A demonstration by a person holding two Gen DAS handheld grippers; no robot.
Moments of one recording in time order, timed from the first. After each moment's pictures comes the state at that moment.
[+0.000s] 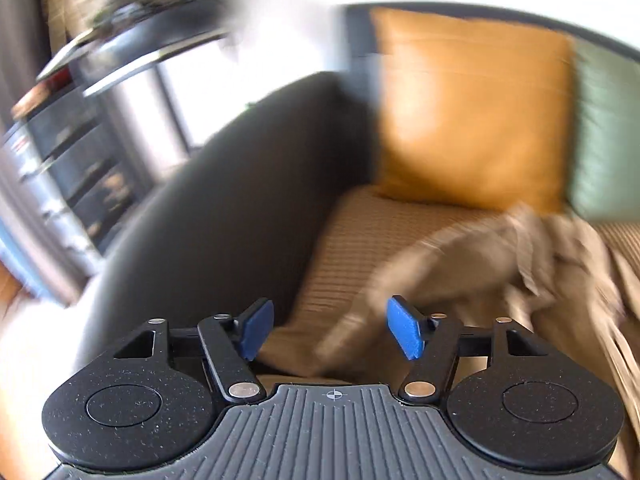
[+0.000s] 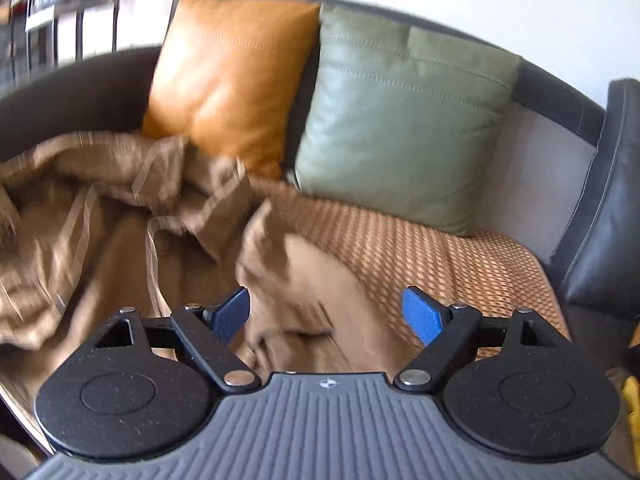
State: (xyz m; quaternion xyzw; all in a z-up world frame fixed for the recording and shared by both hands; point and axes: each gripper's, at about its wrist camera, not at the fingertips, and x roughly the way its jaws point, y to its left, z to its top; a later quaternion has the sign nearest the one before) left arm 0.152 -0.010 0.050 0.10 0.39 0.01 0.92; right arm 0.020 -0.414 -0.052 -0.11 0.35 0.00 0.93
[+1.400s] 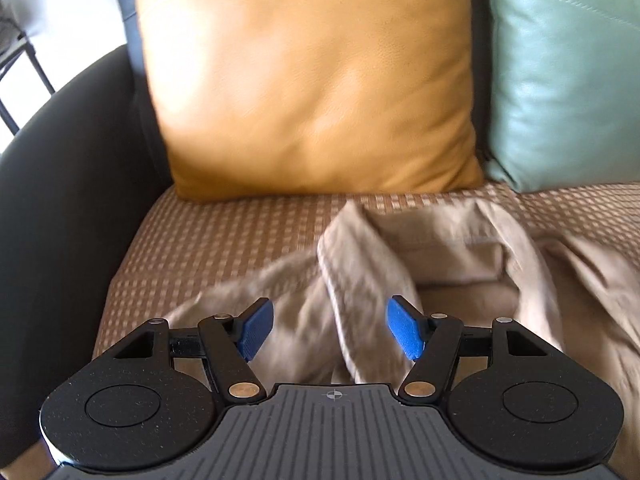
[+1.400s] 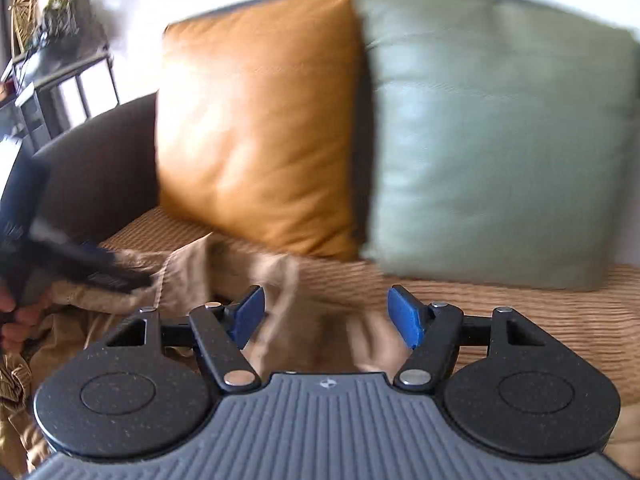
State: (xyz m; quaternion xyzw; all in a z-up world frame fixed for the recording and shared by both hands) left arm 0.372 -0.225 -0.074 0.14 0.47 -0.04 0.87; right arm 0.233 -0.354 -0.094 0.03 0.35 0.10 0.93
